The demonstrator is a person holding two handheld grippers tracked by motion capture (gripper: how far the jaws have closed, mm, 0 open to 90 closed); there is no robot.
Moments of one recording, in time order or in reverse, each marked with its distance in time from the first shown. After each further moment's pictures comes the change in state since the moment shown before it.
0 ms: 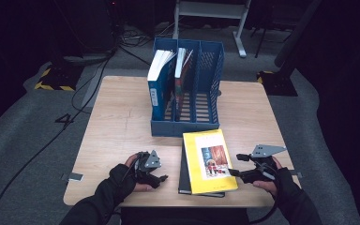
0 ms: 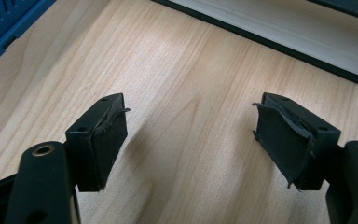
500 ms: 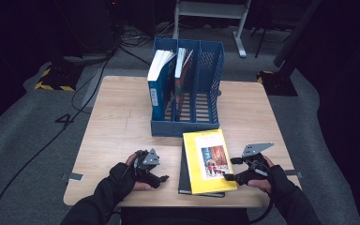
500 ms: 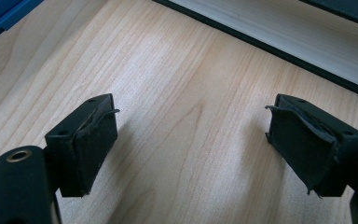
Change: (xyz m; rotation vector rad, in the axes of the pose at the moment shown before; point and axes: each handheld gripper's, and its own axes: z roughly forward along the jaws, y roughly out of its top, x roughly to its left) left arm 0.008 -0.004 0.007 -0.034 -0.047 -0.042; right arm -0.004 0.004 0.023 0.128 0.116 0.026
